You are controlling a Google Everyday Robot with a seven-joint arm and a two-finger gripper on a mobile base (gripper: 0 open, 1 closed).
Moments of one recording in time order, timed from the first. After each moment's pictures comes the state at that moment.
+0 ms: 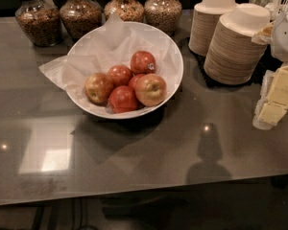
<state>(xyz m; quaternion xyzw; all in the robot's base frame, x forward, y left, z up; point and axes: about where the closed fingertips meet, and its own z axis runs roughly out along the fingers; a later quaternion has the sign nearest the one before) 0.438 -0.216 0.978 -0.60 0.78 -0.04 0.16</state>
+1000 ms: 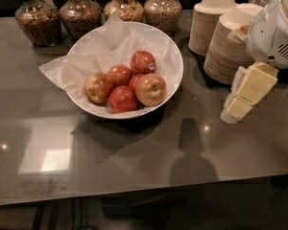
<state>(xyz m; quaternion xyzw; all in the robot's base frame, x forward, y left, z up) 0.456 -0.171 0.975 -0.60 0.76 0.02 0.24</state>
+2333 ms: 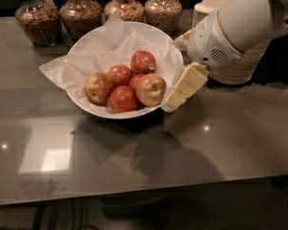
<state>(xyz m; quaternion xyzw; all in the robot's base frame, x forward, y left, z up) 0.499 -0.068 0.952 -0.61 0.72 0.13 0.31</state>
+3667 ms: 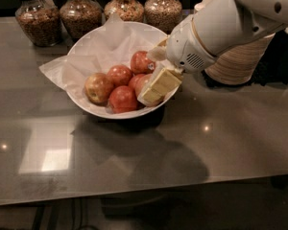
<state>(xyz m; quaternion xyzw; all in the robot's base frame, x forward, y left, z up) 0.506 -0.024 0.943 -0.63 0.69 0.15 0.33</state>
